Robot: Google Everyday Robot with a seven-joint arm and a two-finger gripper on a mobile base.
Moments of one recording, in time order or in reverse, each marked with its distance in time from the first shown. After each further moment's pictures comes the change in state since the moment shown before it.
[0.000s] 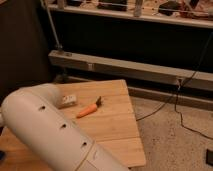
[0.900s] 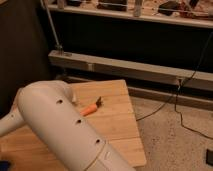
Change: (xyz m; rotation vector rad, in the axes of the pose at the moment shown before) arm 0.081 0.058 0.005 -0.089 0.054 0.056
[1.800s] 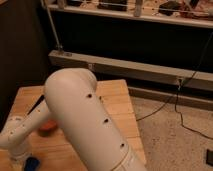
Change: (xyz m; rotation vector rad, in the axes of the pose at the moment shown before) arm 0.114 -0.063 -0.049 0.161 0.065 0.240
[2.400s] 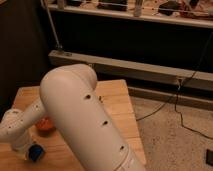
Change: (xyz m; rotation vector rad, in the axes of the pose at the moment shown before) arm -0.035 -0.031 -0.014 0.094 -0.011 0.005
